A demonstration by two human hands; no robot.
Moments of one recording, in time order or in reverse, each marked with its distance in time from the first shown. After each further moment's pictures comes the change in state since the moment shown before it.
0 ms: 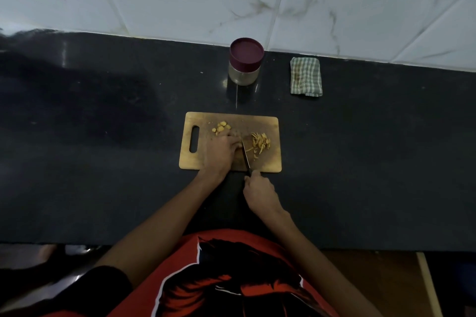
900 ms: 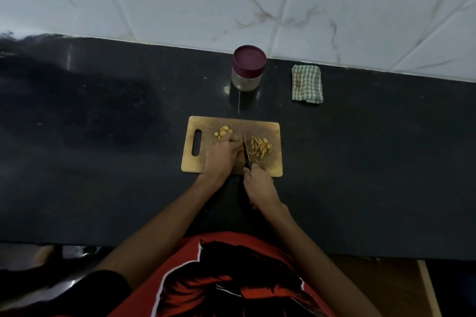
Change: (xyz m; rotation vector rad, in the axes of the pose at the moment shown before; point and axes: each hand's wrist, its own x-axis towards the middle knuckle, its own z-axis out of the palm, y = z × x) left_hand 0.000 -0.007 0.000 0.150 -0.025 0.069; right_hand 0.010 -0.015 -0.012 0.099 0.069 -0.055
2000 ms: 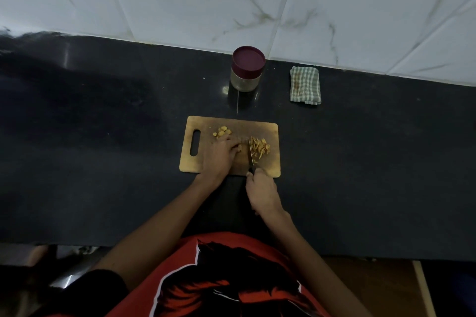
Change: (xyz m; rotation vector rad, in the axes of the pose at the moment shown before) left_hand 0.000 0.000 0.000 -0.148 0.033 -0.032; right_hand -0.011 0.009 -0.003 0.052 0.050 0.026
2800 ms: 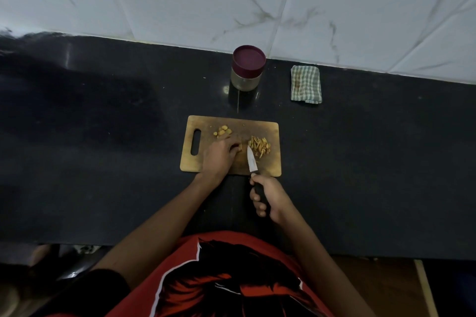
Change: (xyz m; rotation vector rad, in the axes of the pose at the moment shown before) left_hand 0.000 -0.004 0.003 0.026 0.017 -0.006; right_hand -0.013 0.012 -0.021 0.787 -0.345 0.314
